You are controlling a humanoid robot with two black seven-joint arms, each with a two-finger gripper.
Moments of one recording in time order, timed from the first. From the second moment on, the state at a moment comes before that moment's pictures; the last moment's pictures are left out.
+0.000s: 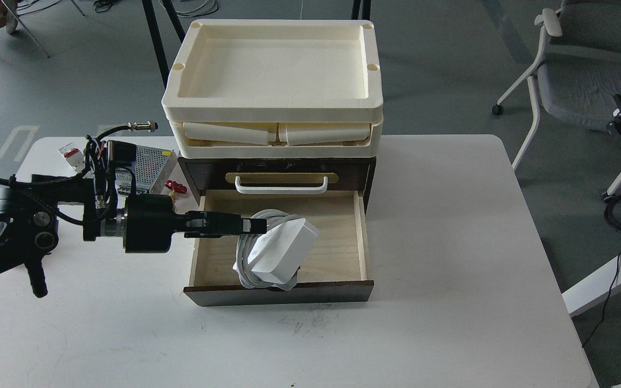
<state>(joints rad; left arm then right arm) -0.84 0.80 -0.25 -1.41 1.16 -0.49 -0.49 0.76 -0.60 0.66 0.40 0.11 0.49 0.37</state>
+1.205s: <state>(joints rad) -0.69 0.50 -0.26 -0.99 0.97 -0.49 -0.49 0.74 -0.61 0.66 0.40 0.11 0.49 0.37</state>
